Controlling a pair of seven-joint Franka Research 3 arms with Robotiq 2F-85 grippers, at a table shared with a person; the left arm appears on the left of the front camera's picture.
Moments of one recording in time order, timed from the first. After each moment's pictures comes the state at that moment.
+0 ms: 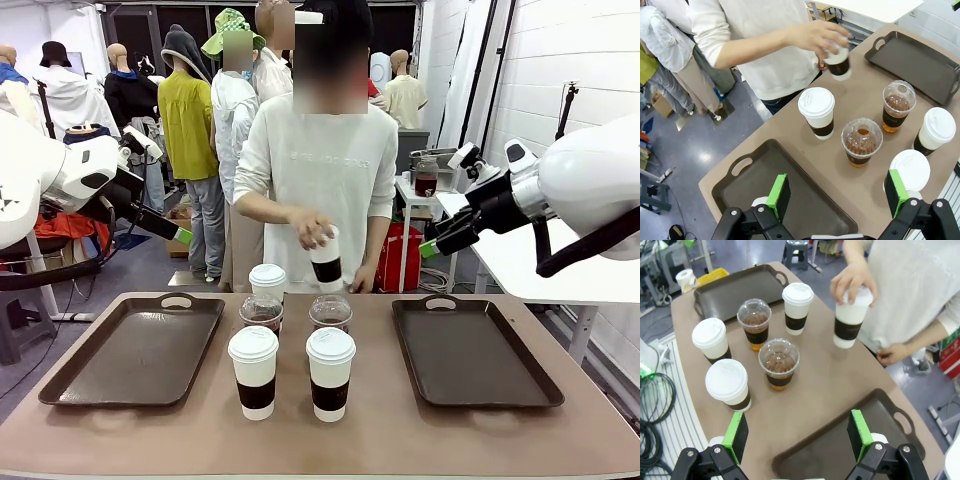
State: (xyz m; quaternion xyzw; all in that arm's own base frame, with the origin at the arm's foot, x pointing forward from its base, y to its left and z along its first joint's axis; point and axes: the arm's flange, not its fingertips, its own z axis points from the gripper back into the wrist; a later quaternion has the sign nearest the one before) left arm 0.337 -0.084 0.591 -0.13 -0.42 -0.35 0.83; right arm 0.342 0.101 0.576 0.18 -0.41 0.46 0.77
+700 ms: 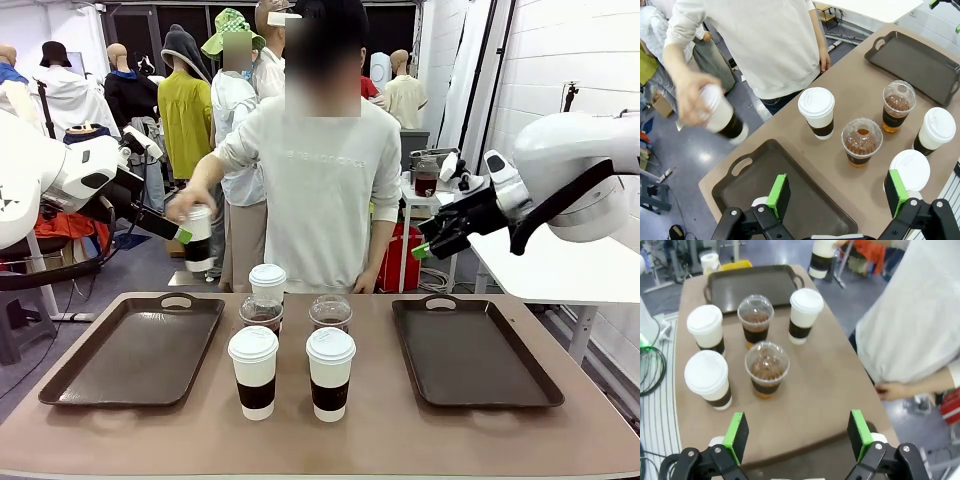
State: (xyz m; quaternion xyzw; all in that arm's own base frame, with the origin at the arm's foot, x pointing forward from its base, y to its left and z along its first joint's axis) left arm 0.337 -0.084 0.591 -0.13 -0.42 -0.36 0.83; right arm 0.414 0.096 0.541 0.21 -0.42 0.55 0.69
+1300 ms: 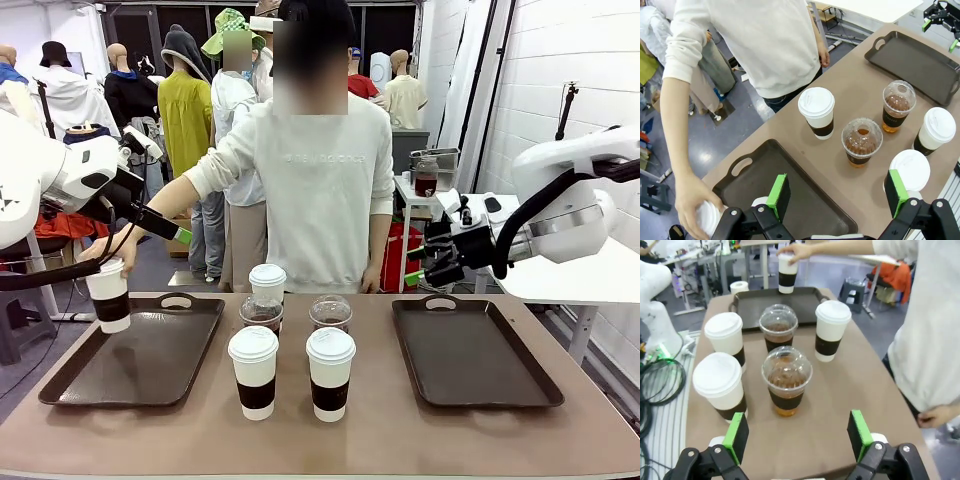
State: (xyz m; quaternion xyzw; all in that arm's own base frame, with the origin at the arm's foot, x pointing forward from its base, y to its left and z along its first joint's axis) left arm 0.337 -0.084 0.591 -0.13 -0.42 -0.36 0.83; right arm 0.442 0.088 0.455 0.32 -0.42 0.55 0.65
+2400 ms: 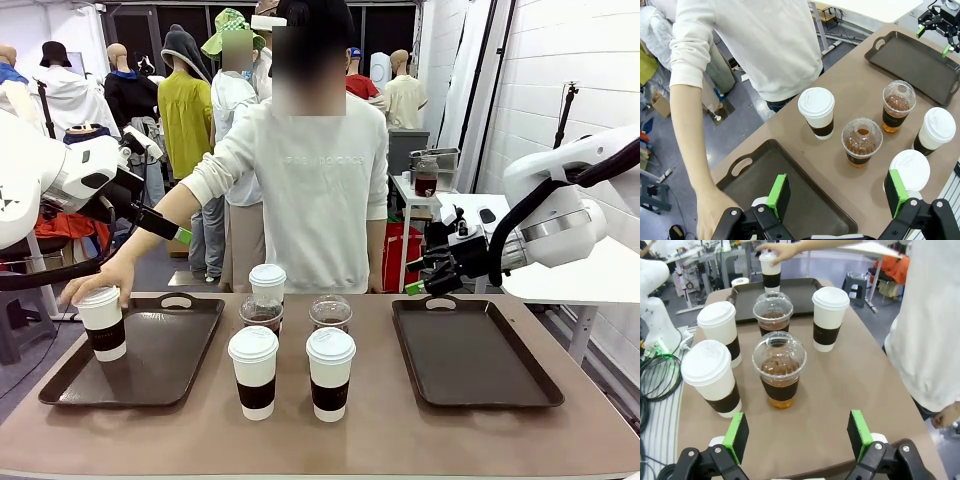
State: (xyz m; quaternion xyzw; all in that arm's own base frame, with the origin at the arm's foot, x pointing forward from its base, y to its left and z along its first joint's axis) left arm 0.337 -0.084 0.591 -0.13 -0.42 -0.36 0.83; right arm 0.459 0.086 0.428 0.32 -0.42 0.54 0.65
